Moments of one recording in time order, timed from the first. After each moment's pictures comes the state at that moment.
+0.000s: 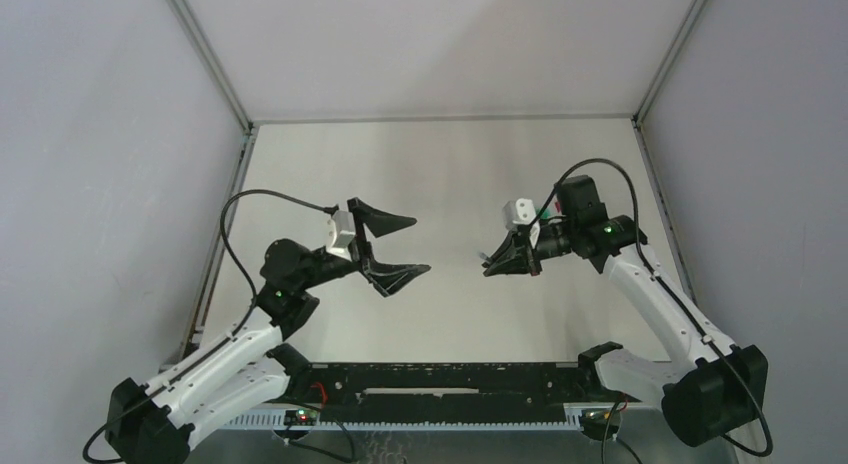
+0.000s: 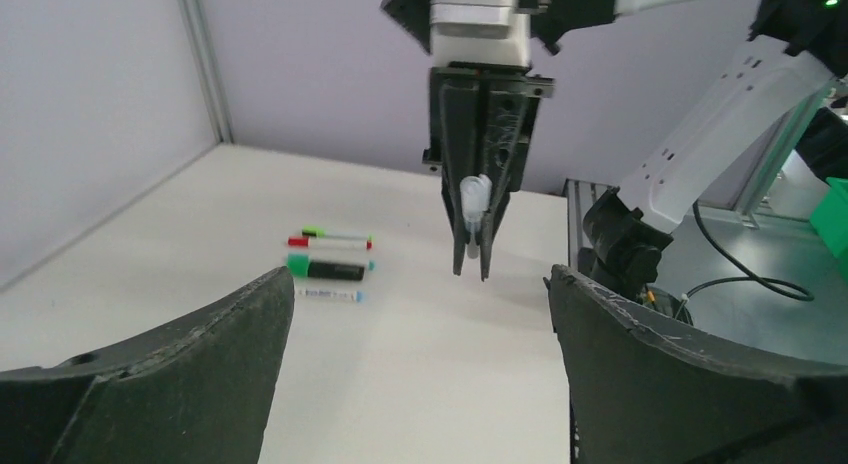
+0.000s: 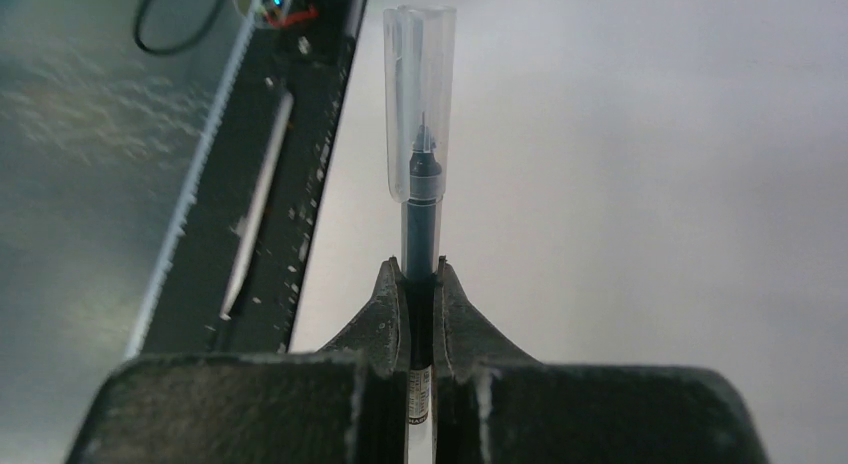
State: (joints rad) left arm -0.65 0.79 0.52 0.56 0.64 -0.23; right arm 0.37 1.09 0.95 -0.72 -1.15 -0.87
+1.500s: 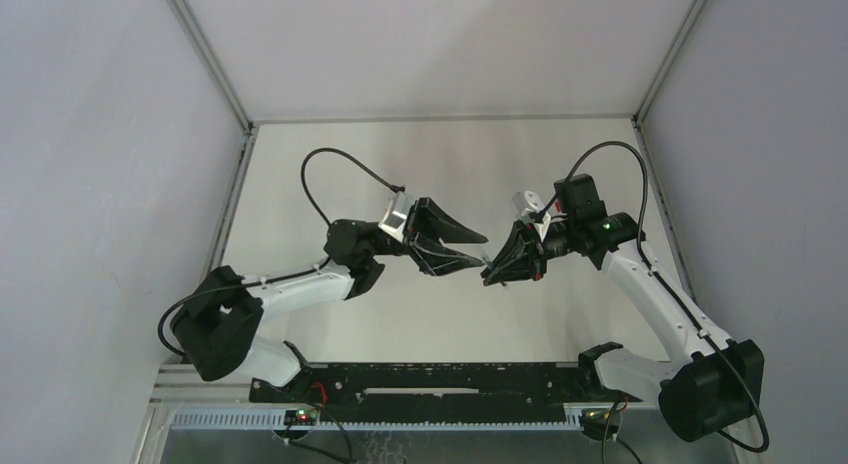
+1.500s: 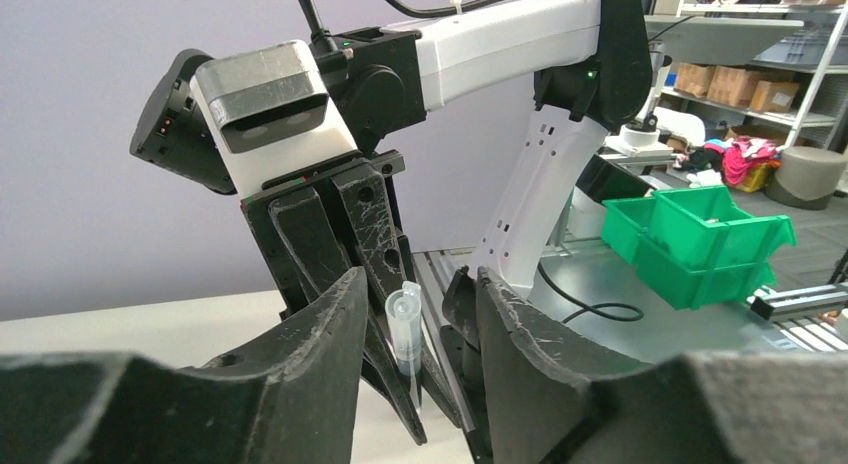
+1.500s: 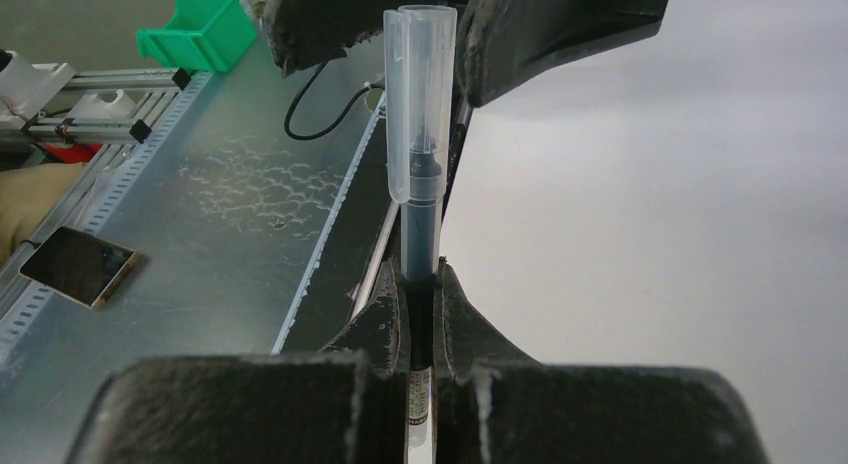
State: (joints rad) left arm -0.82 1.43 0.74 1.36 0.88 -0.56; right arm 0.32 1.12 0.96 -0.74 -1.46 -0.71
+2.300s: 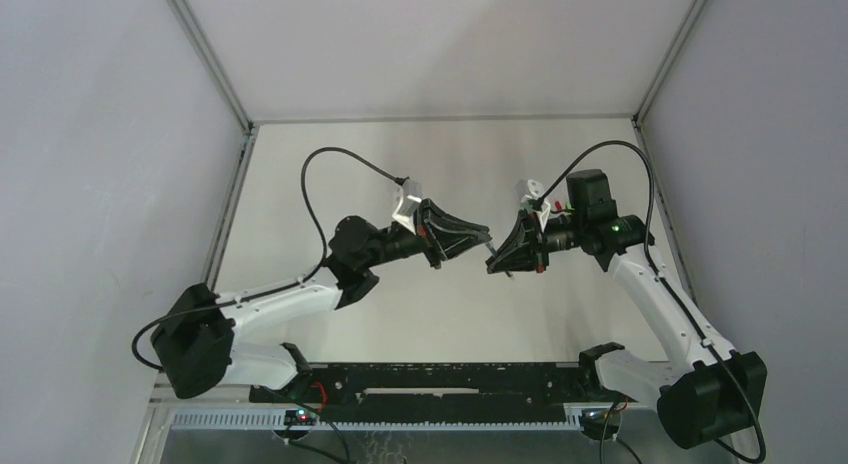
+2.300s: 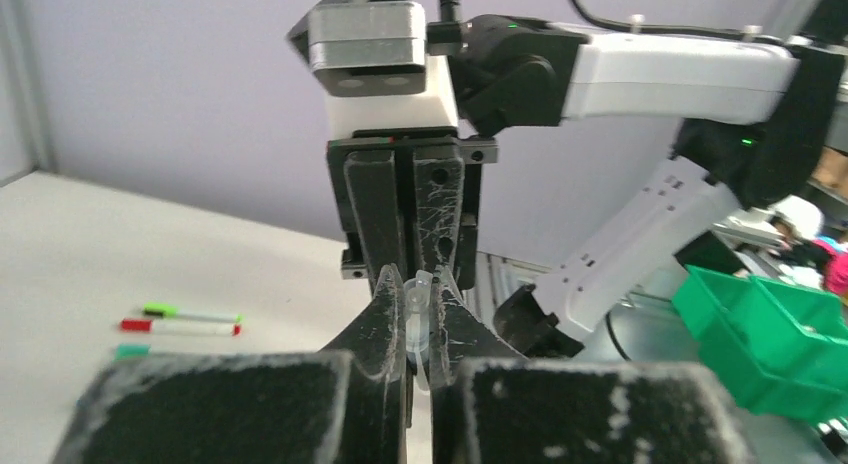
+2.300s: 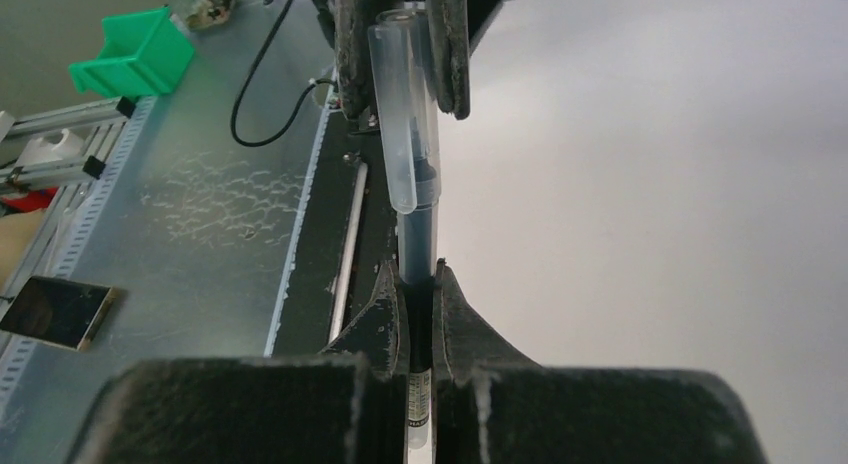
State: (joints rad) left arm -0.88 1.32 0.73 1.01 0.58 -0.49; right arm 0.27 1.09 0.96 -0.66 -1.36 -0.52
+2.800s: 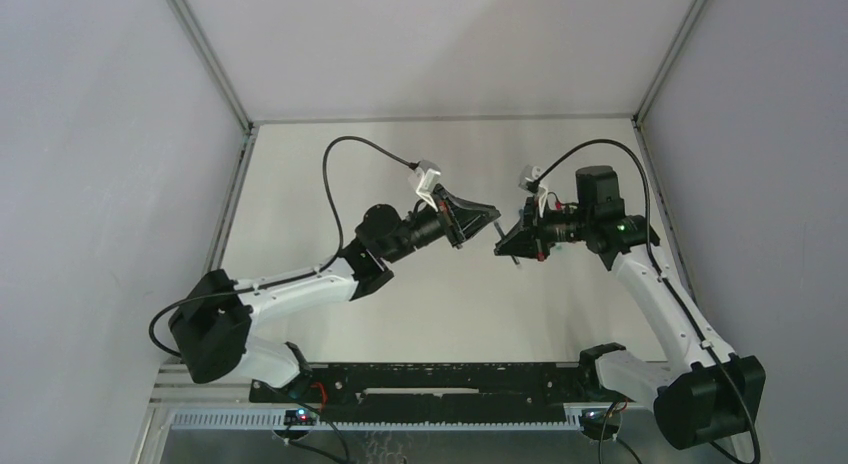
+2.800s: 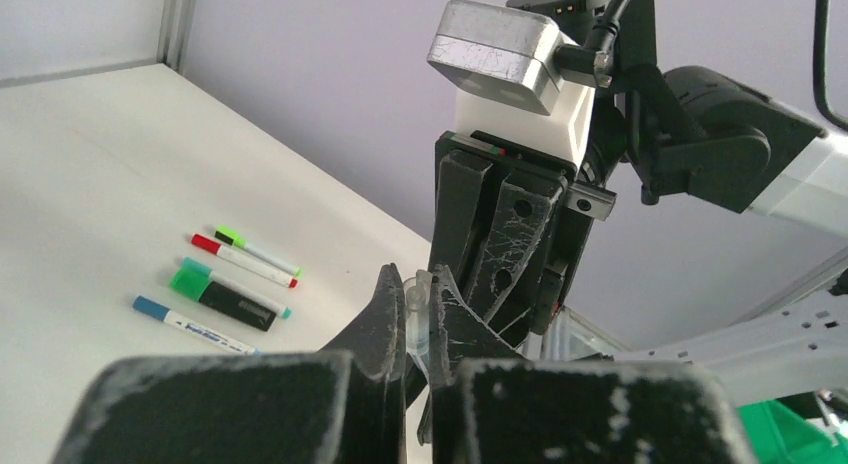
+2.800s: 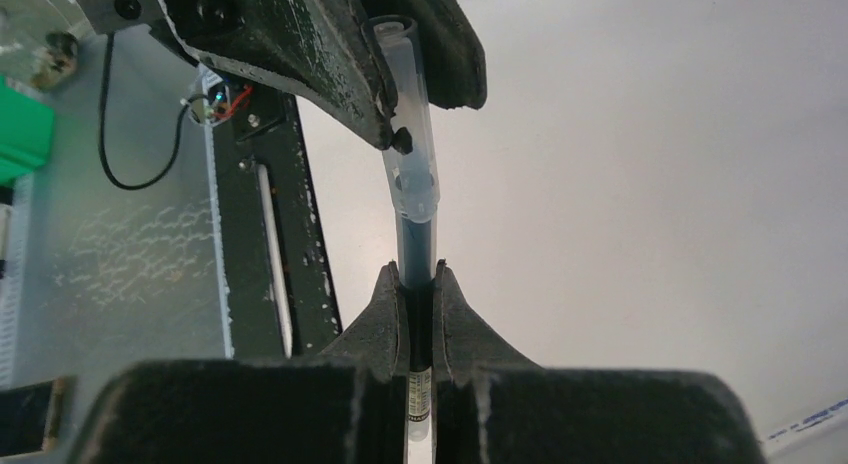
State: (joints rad) left arm -0.94 1.40 0.84 0.75 0.22 -0.54; right arm 0.22 1.08 0.96 -0.58 -1.05 -0.30
